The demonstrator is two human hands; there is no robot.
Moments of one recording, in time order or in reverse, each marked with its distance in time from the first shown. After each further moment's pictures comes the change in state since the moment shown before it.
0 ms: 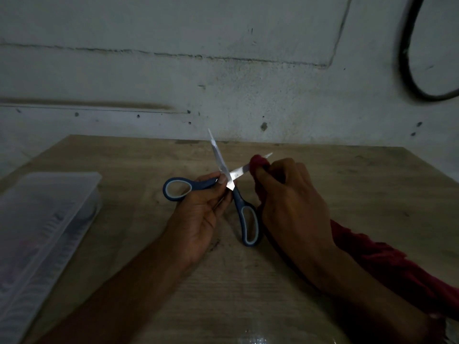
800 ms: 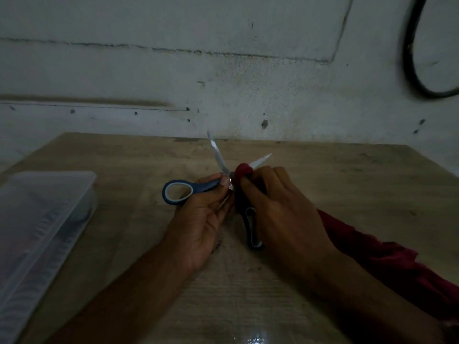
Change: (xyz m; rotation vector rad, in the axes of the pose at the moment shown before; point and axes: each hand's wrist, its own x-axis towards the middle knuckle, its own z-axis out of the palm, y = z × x) left_hand 0.000 -0.005 0.000 0.004 0.025 -0.019; right_hand -0.002 -0.007 0.008 -0.084 -0.041 -0.224
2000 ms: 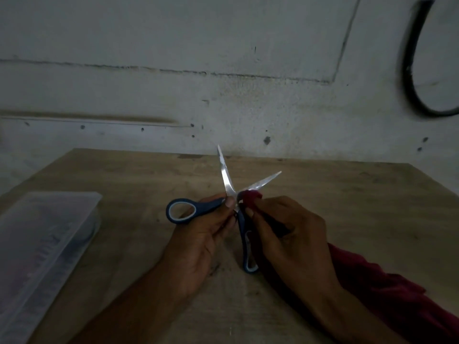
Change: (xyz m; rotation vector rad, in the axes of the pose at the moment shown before) left_hand -0.004 0.006 0.001 0.127 0.017 0.010; right_hand -0.003 0.002 -0.017 0.735 0.203 0.335
